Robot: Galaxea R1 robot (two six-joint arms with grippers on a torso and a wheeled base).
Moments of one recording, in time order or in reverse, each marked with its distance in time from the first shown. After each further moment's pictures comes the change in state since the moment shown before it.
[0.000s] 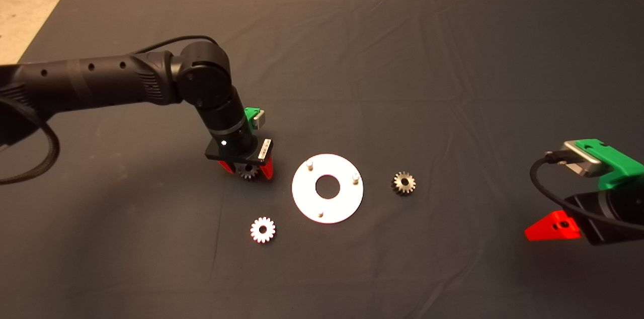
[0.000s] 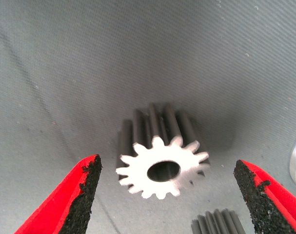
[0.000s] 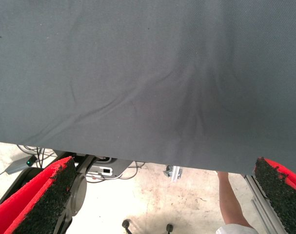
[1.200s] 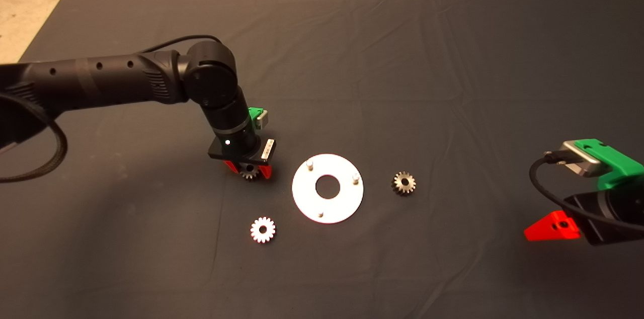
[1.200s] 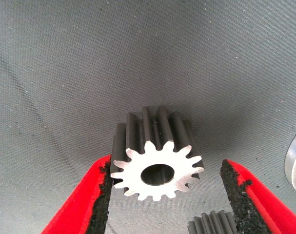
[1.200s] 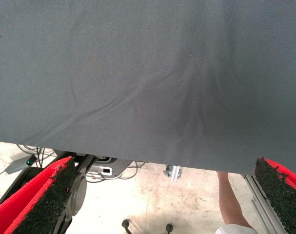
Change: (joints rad) left arm 0.000 0.018 -0.007 0.000 0.017 0.000; right arm 0.000 0.000 0.000 0.001 0.000 0.000
